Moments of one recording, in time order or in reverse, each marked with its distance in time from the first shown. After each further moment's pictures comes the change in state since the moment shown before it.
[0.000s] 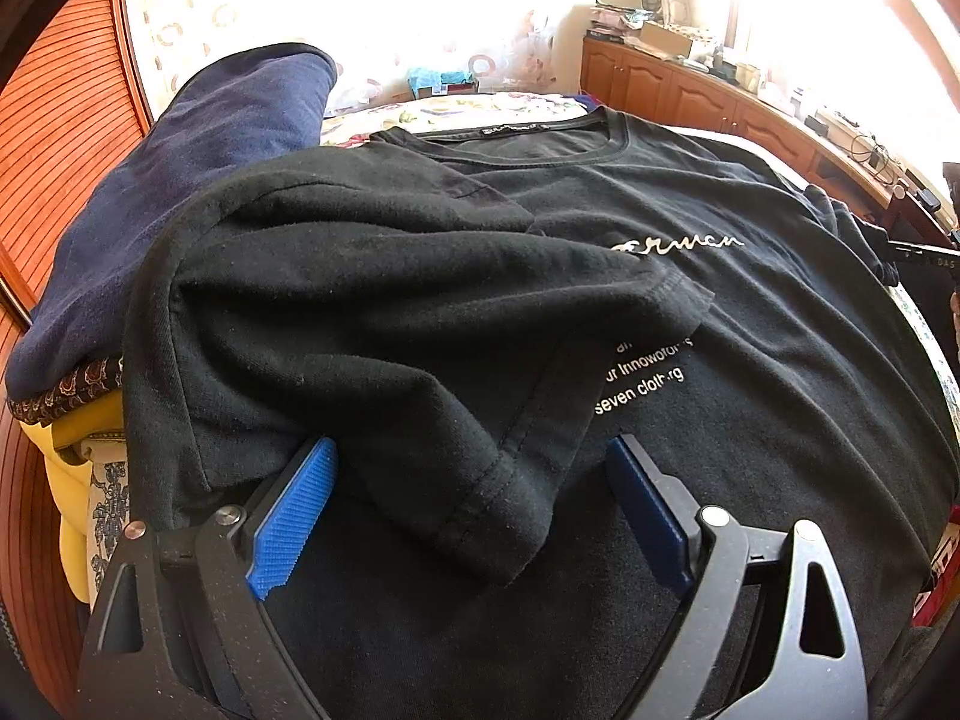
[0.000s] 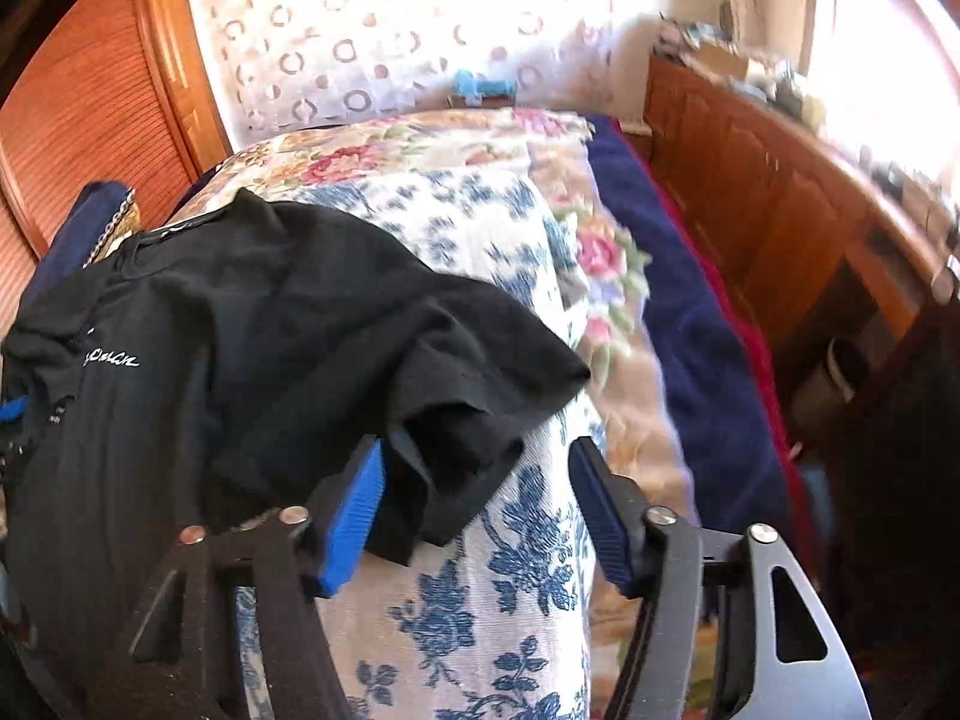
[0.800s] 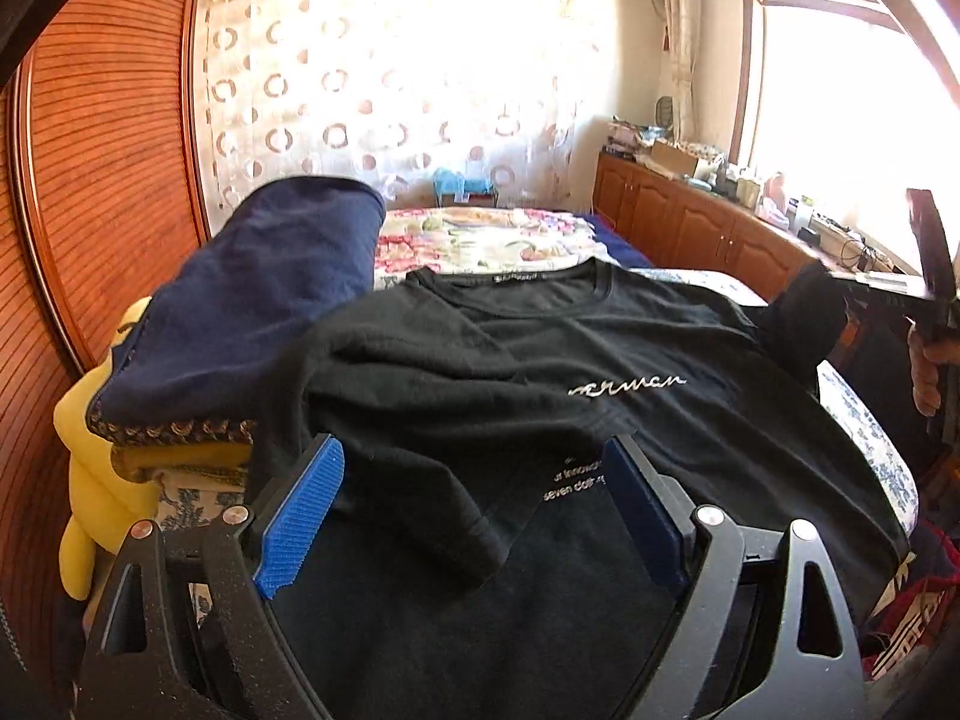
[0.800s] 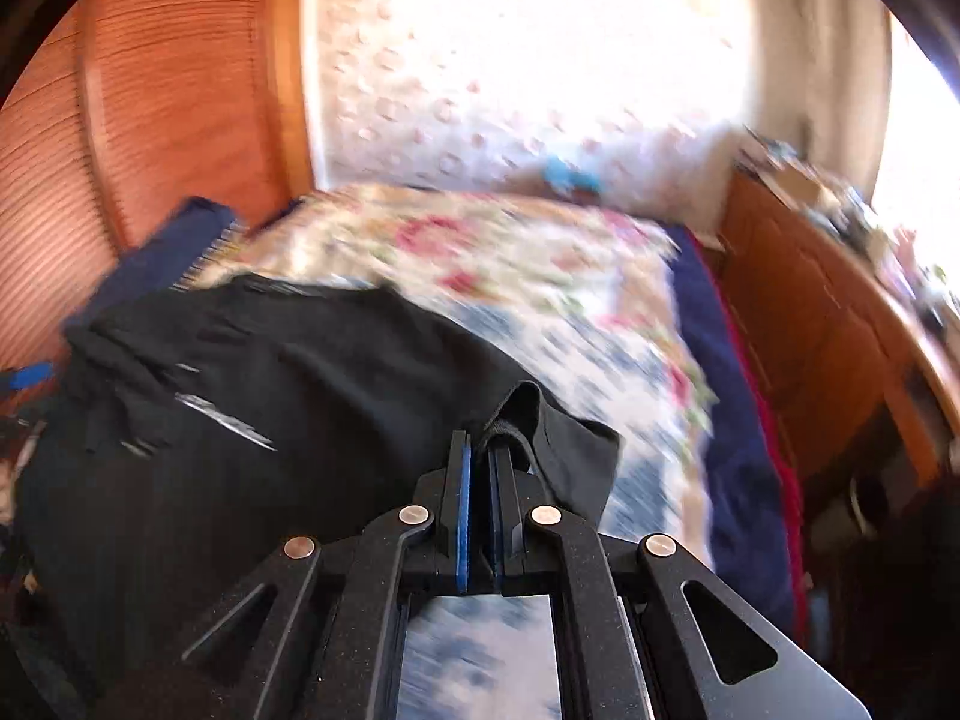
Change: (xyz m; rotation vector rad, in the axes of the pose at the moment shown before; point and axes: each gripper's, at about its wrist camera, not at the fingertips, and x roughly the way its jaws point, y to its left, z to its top) left arm -0.088 0.005 0.004 -0.103 -0.281 -0.007; right arm -0.055 0.104 0.052 -0.263 -0.211 0.134
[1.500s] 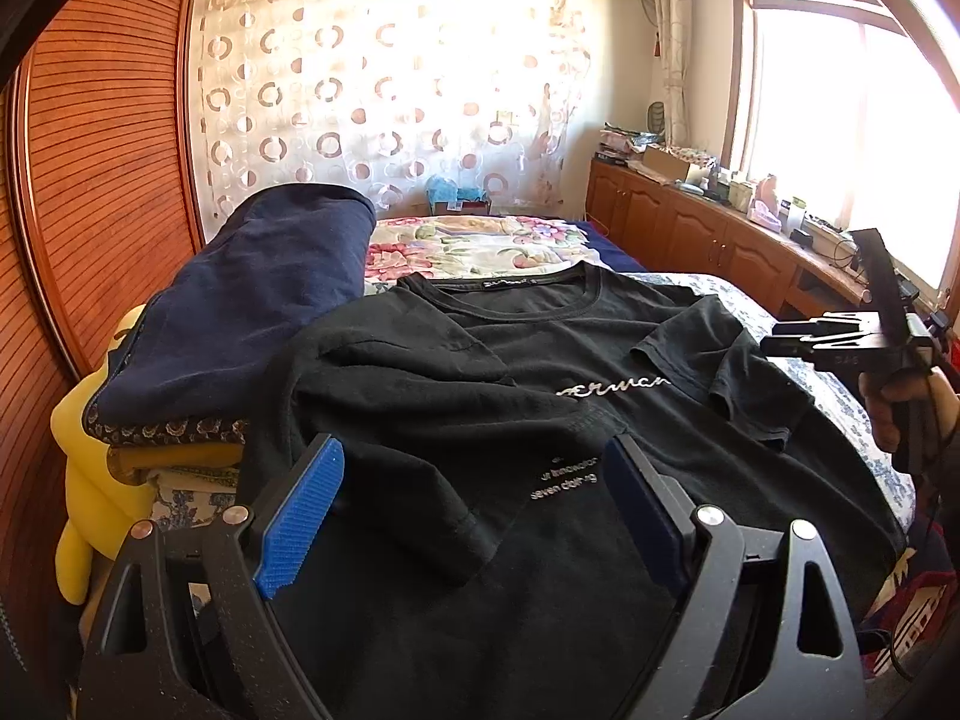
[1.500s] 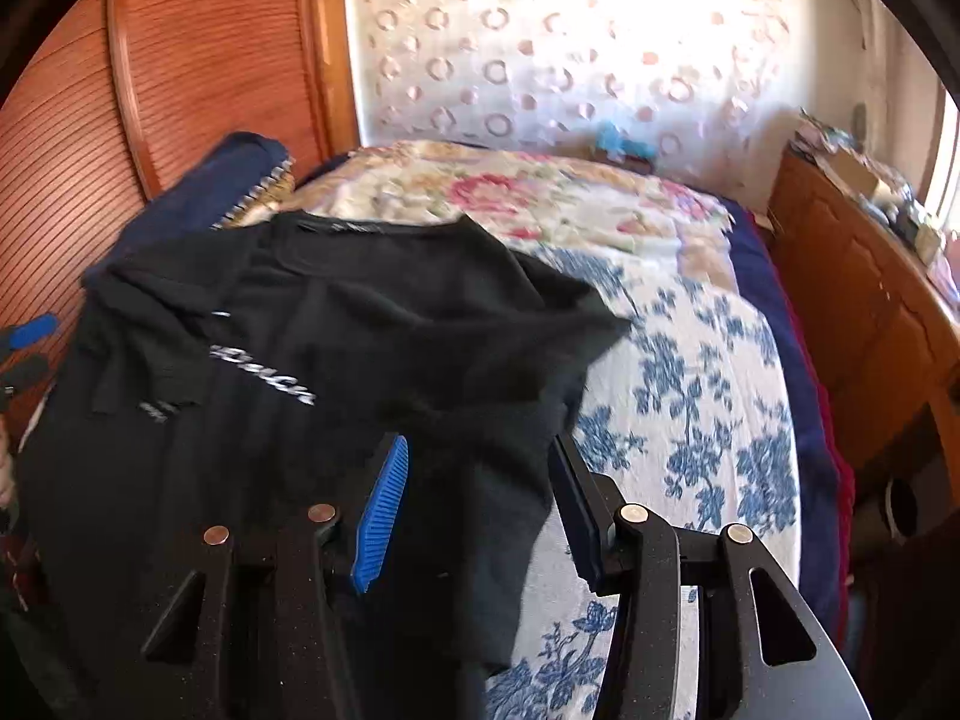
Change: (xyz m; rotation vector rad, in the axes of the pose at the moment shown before) left arm 0.000 -0.005 -0.005 0.016 -0.013 -0.008; right arm 0.055 0.036 -0.015 -0.010 0.122 0.051
